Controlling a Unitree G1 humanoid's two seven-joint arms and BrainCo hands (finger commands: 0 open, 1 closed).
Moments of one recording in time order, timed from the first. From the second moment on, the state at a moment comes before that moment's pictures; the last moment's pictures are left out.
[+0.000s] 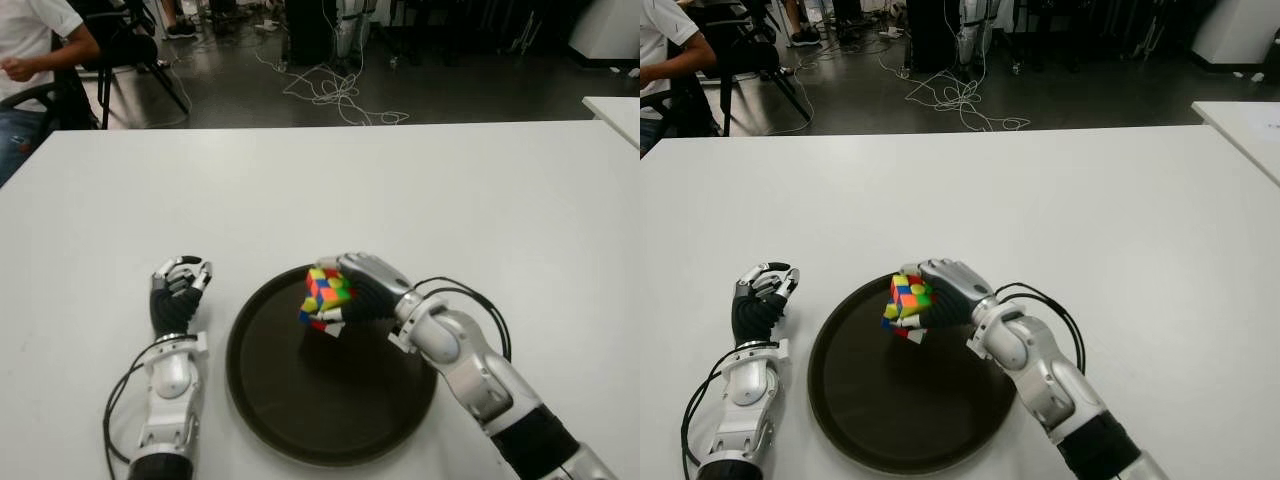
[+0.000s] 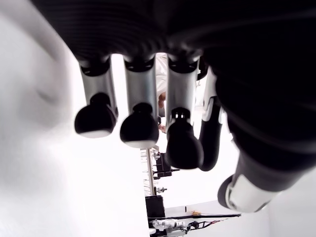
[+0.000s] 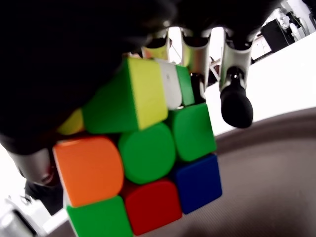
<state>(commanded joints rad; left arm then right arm) 0.02 -0.03 0.12 0.45 0.06 -0.26 0.25 -0.24 -0.22 0.50 0.02 -0.66 -0.05 0.23</state>
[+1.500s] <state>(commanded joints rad) 0.02 -0.03 0.13 0.47 0.06 -0.27 0.25 -0.22 -0.24 0.60 0.02 -0.82 0.04 0.26</state>
